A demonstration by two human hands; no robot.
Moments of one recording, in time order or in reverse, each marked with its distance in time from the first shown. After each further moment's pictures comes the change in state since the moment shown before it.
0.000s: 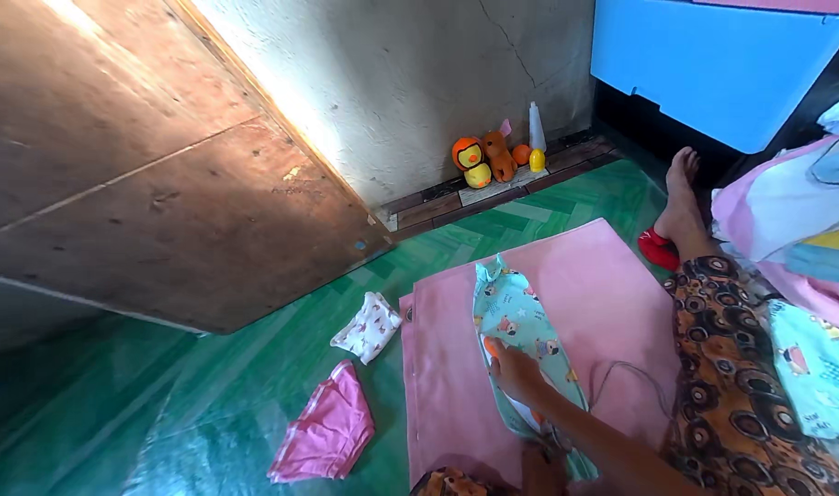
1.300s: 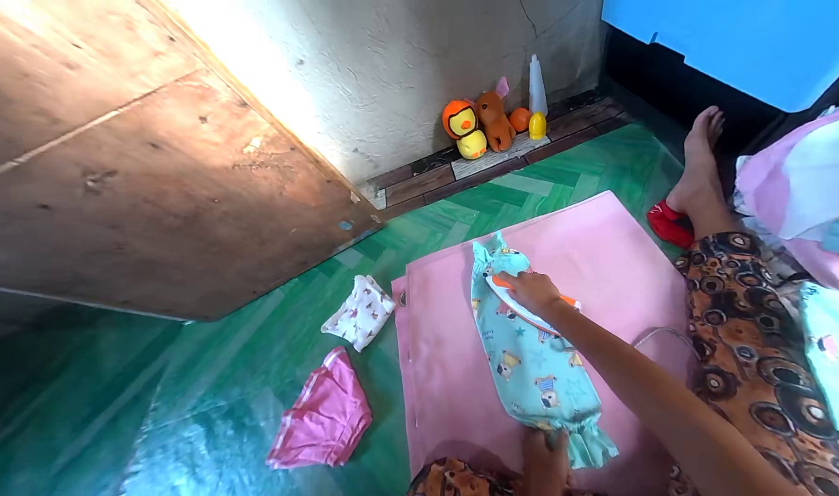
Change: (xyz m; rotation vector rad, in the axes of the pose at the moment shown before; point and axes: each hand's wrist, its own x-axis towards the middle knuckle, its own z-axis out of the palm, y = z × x) left_hand 0.008 -0.005 0.000 -0.005 -0.010 -0.014; right_hand 0.076 0.026 -0.095 -0.357 0.079 -0.088
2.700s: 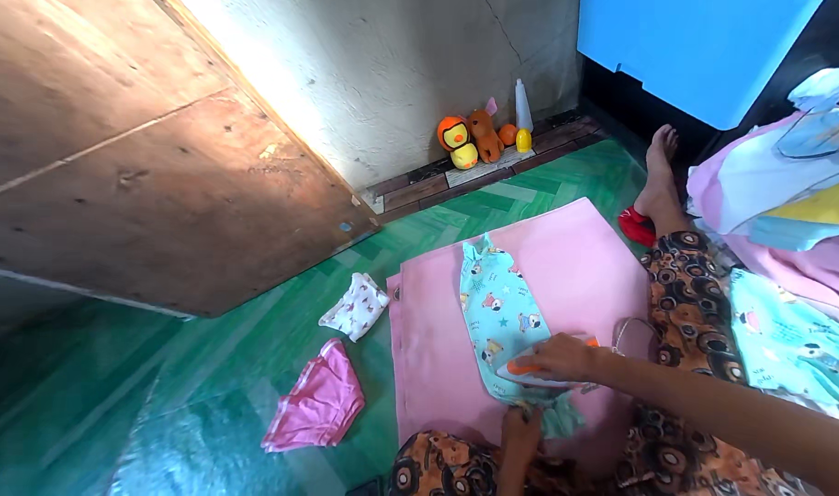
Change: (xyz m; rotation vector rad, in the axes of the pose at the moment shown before) left_hand -0.001 0.001 0.001 0.051 0.024 0.040; right_hand -0.137 0.048 0.062 -0.151 -0.295 -0.496
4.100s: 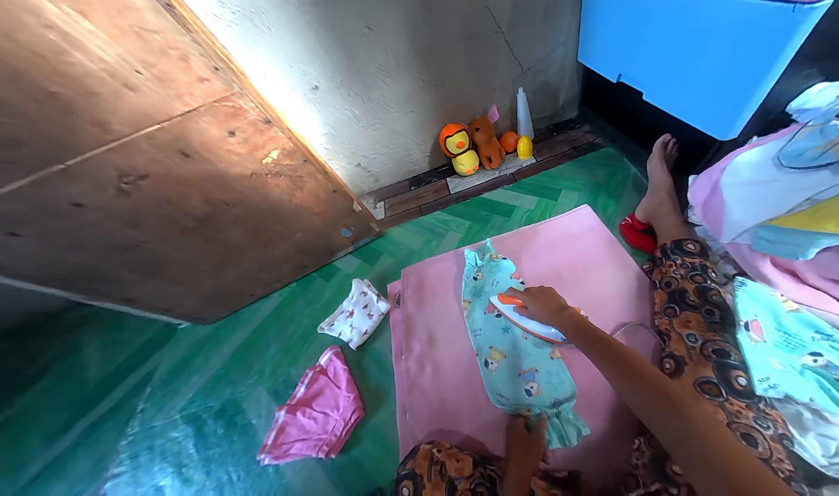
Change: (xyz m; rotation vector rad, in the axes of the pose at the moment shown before) left_hand 0.001 0.001 0.000 0.009 -0.016 -0.054; right_hand 0.063 0.041 -0.068 0.115 0.252 0.394
